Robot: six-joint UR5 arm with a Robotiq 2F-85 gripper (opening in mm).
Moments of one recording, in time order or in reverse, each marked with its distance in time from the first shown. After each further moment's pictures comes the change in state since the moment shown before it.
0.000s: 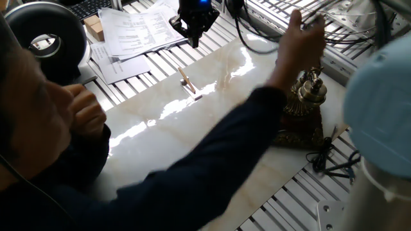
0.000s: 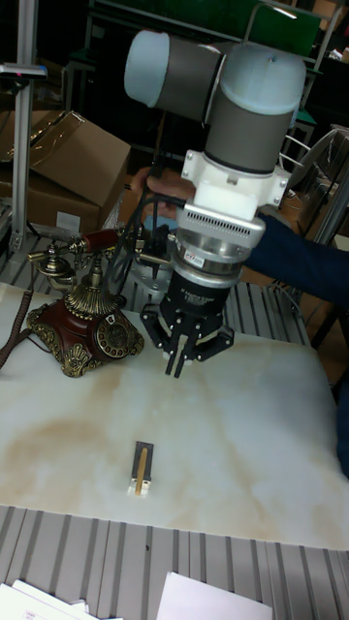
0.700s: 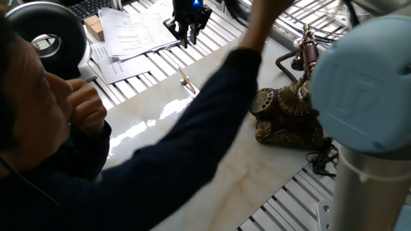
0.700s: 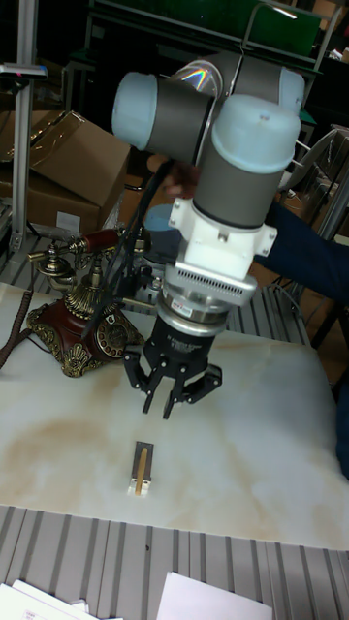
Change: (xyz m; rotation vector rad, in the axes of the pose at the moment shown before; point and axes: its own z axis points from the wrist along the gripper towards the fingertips) arm -0.040 -0.009 0.043 0.048 0.018 -0.076
